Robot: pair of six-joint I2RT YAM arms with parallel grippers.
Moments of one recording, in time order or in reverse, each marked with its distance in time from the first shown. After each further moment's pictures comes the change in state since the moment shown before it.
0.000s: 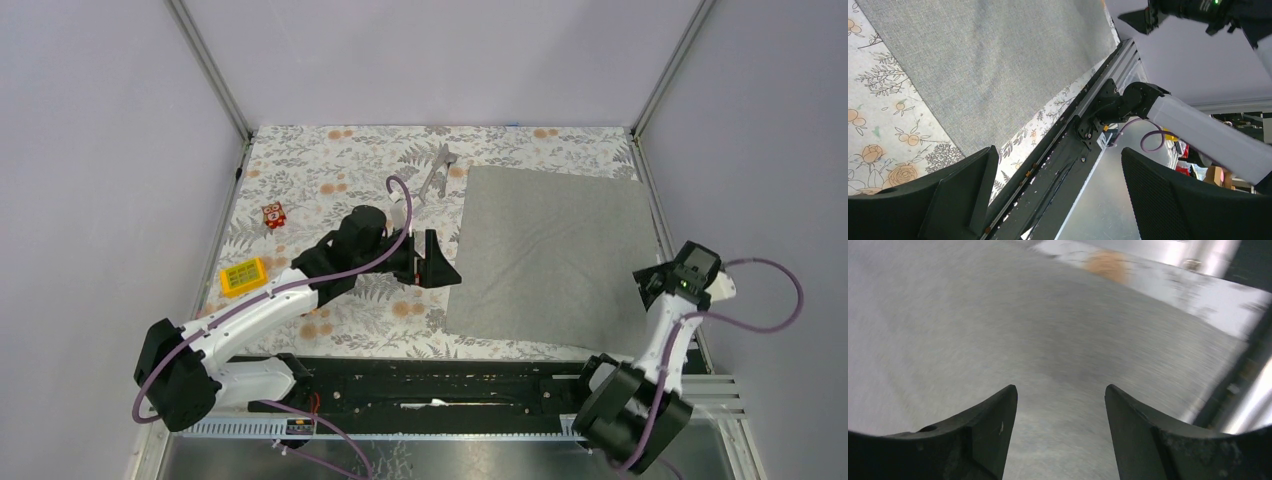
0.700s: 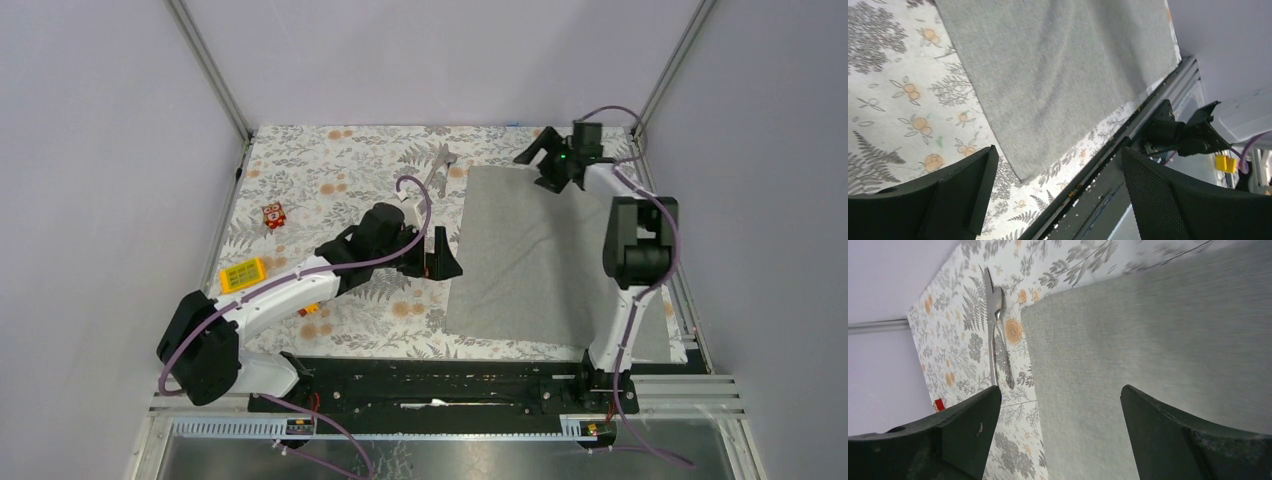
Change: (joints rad) left arm 0.006 0.162 0.019 0.023 -0.143 0.065; right arm 0.602 1.113 0.867 0.504 -0.573 -0.052
